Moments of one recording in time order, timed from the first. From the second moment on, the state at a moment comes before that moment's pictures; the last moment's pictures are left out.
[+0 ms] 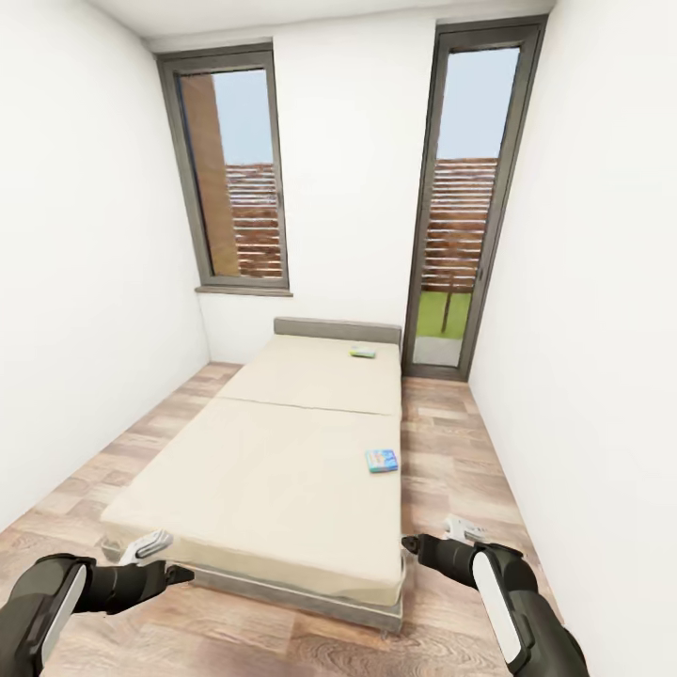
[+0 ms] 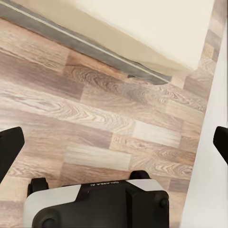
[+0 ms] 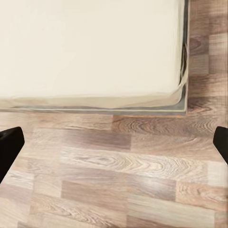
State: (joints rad) left arm -0.38 0.27 0.27 -0.96 0.00 0.99 -0.68; right arm -0.33 0.08 -0.13 -1.17 -0.24 0.81 0.08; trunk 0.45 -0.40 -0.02
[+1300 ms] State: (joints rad) left arm -0.38 0.27 0.27 -0.96 0.00 0.99 -0.68; right arm -0.33 0.08 -0.13 -1.16 -0.24 0.80 0.08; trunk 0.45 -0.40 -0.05
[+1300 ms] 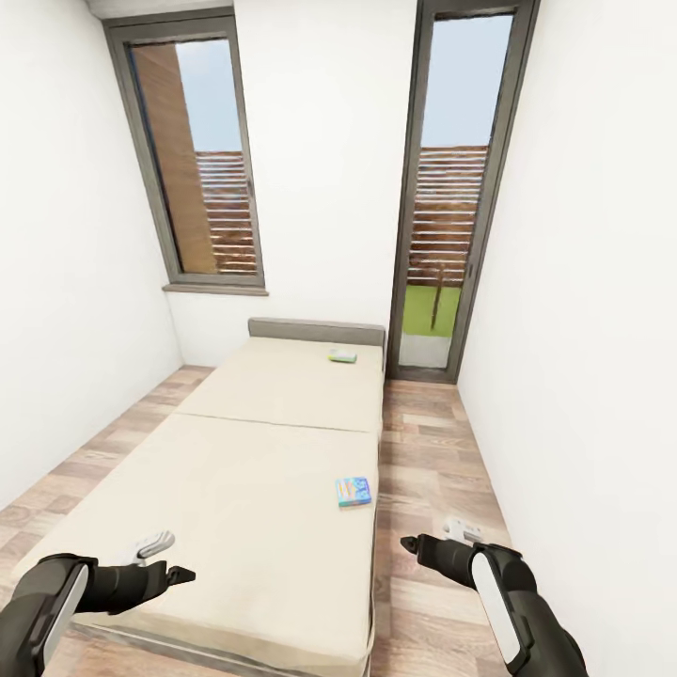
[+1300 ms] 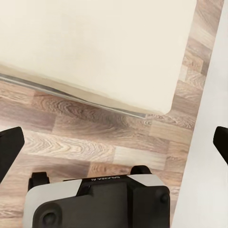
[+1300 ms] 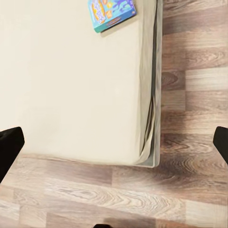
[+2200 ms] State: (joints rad) left arm -0.38 0.24 0.26 -0.96 -0.01 0.98 -0.68; right arm -0.33 0.10 -0.12 -1.11 -0.24 0.79 0.08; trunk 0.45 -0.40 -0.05
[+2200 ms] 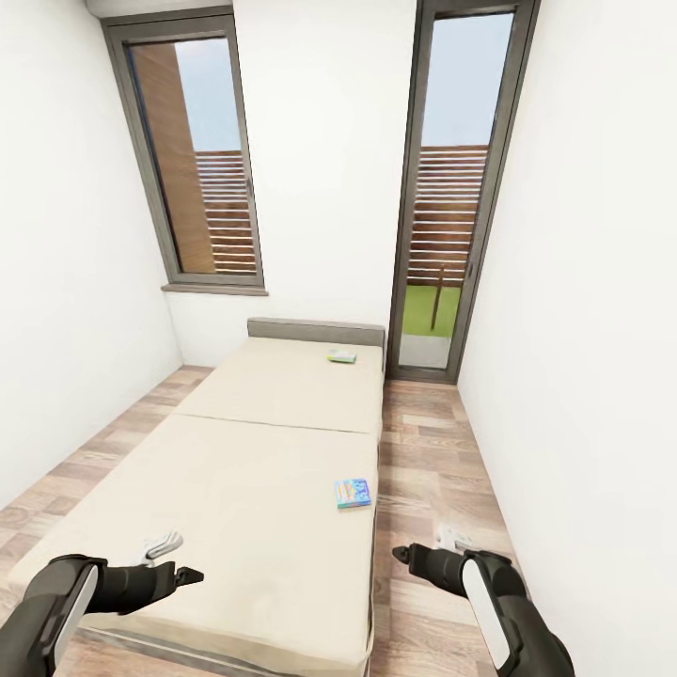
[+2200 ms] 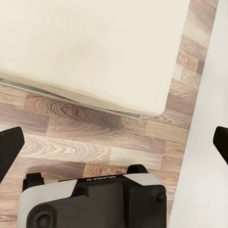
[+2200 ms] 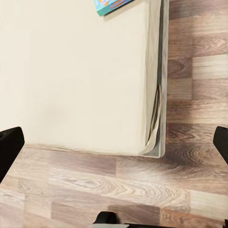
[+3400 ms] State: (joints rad) left arm -0.38 0.24 0.26 -0.96 -0.01 0.98 -0.68; right arm -0.33 0.10 -0.12 -1.10 -0.24 0.79 0.08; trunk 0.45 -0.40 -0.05
